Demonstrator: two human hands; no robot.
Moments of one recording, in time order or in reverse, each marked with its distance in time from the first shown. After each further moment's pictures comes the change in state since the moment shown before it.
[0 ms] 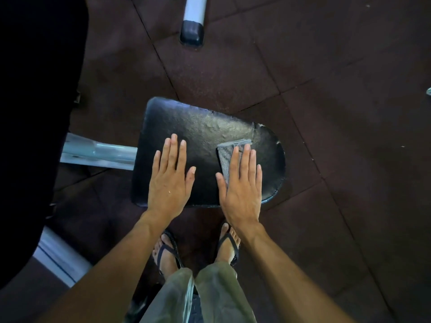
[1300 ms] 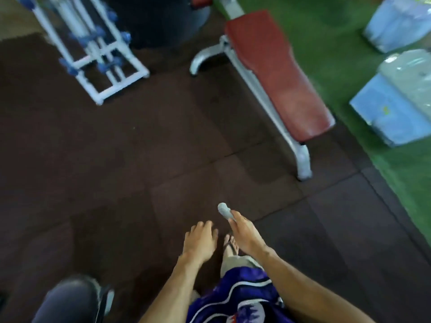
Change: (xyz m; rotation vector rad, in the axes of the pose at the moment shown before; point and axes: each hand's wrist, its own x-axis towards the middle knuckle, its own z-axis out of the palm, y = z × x) left_hand -0.343 0.527 -0.194 0.473 -0.927 1.117; right_hand -0.519 0.266 -0.283 1.113 0.235 1.359
